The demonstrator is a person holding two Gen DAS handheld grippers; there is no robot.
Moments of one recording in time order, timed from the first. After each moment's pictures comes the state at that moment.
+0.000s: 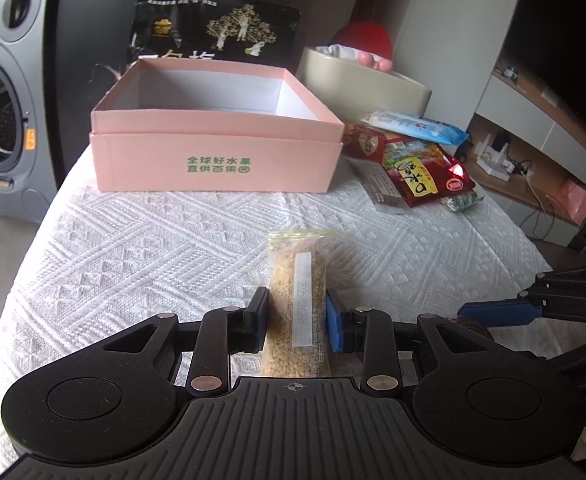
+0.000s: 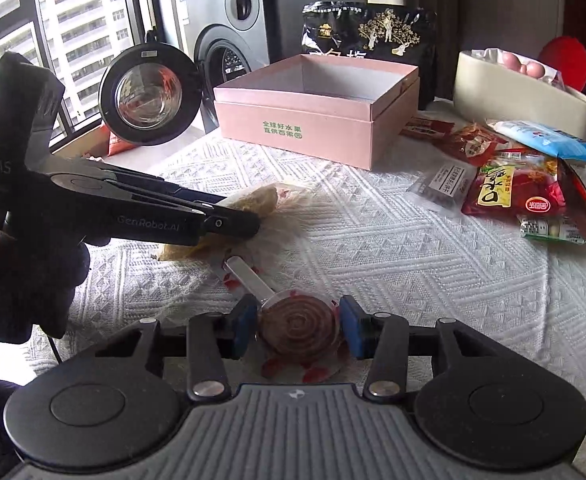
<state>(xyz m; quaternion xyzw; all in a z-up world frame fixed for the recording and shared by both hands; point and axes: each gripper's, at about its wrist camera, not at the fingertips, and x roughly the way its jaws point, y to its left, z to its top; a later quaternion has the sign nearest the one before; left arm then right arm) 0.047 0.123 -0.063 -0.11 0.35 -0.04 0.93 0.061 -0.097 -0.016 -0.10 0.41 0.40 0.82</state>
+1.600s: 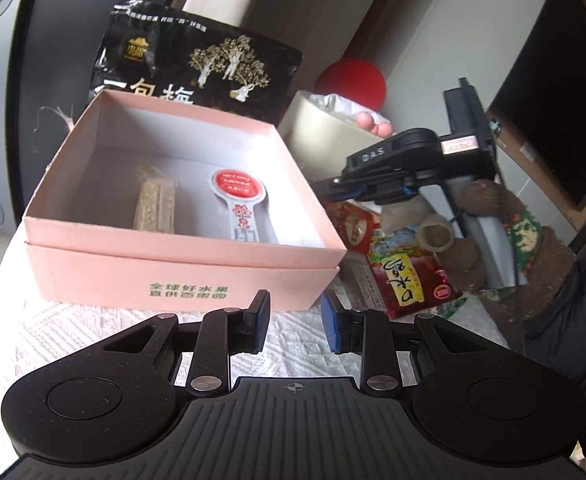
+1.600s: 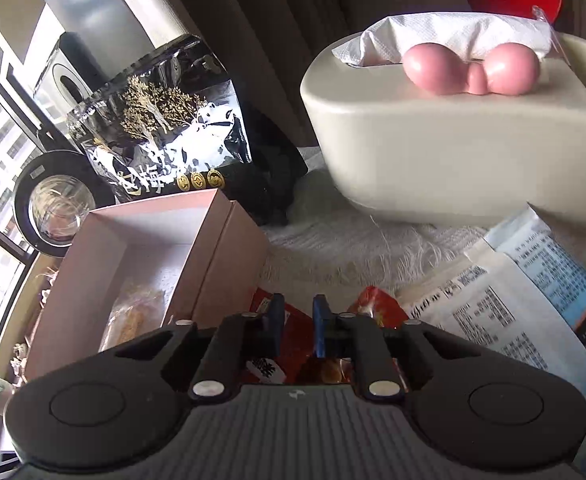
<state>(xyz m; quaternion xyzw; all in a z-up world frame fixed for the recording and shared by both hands) 0.141 0.151 -0.036 -0.19 0.32 -0.10 0.92 0.377 -0.065 -0.046 0.09 0.53 0.31 0.79</state>
